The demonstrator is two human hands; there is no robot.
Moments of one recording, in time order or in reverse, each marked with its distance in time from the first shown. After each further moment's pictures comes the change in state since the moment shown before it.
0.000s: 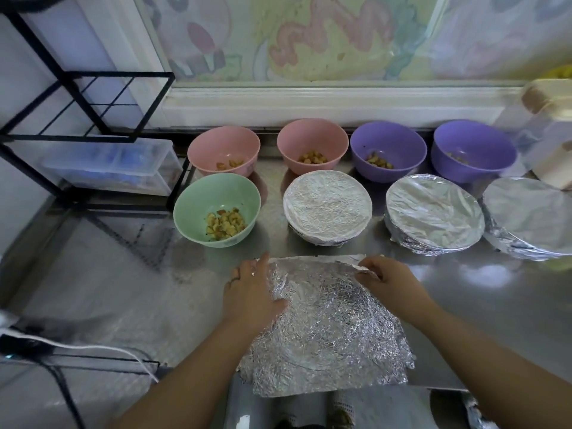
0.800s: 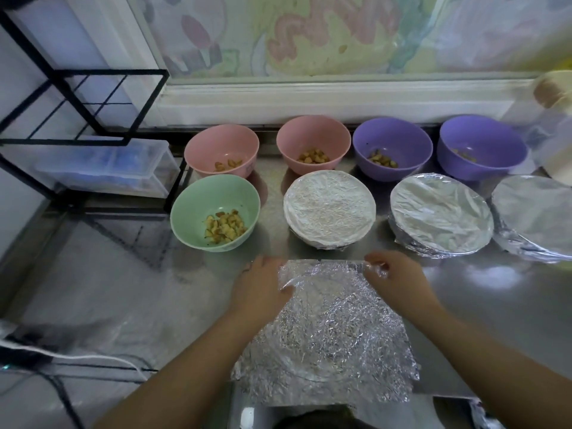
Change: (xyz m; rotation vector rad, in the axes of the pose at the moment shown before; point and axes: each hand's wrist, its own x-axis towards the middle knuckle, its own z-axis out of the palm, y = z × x) left_hand 0.014 0.018 -0.025 -0.103 -0.100 0.076; right_hand 0.006 -0.009 -0.005 -0.031 0.088 0.107
